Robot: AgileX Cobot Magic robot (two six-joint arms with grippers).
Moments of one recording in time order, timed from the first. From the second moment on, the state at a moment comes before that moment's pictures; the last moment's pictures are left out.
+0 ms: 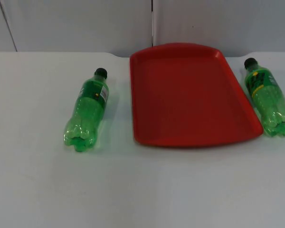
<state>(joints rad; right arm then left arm) 0.07 0.00 -0.52 0.03 1.08 -0.03 0.02 0.81 -0.67 -0.10 0.54 0.08</state>
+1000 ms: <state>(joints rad) 0.07 0.00 -0.52 0.03 1.08 -0.03 0.02 1.32 -1.07 -0.13 0.50 0.12</state>
